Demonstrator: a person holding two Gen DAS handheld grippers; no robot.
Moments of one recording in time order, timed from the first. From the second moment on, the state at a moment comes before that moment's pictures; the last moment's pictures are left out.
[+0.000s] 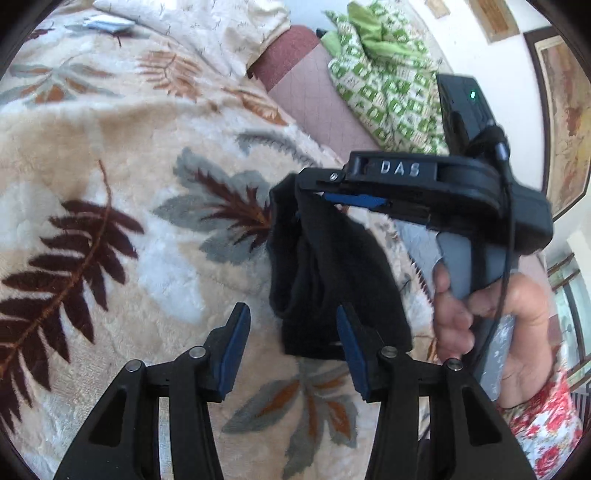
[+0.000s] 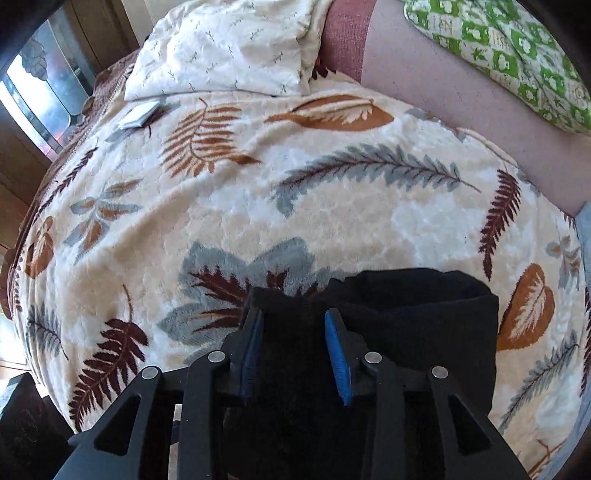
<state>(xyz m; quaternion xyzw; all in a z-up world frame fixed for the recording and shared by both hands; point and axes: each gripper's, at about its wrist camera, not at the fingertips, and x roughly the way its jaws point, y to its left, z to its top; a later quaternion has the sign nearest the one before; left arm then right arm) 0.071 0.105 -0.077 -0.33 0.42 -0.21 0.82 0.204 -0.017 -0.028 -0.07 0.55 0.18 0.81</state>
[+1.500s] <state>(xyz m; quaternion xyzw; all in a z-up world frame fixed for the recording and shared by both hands) 0.134 0.046 -0.088 -0.28 0.50 -0.21 0.79 0.131 -0.259 -0.076 0.30 0.48 0.15 0.81</state>
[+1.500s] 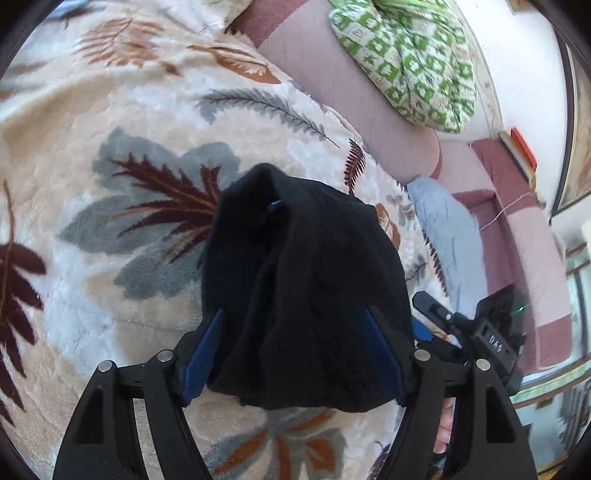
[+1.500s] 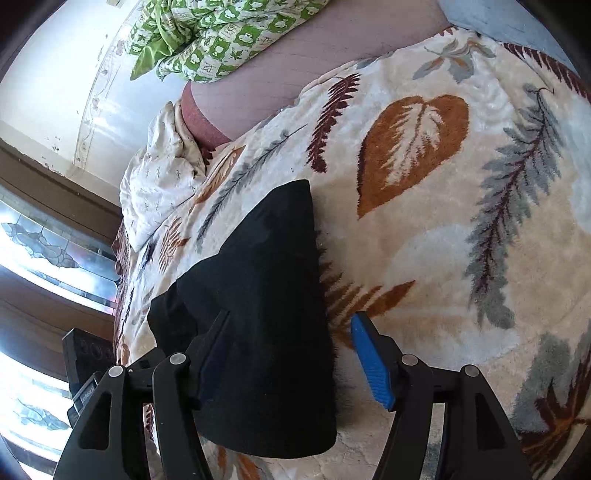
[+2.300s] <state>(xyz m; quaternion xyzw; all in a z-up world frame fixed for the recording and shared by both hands) 0.157 -0.002 -0.089 -0.17 0.52 -0.20 0.81 0.184 -0.229 -0.112 0.32 0.52 0.21 0.77</state>
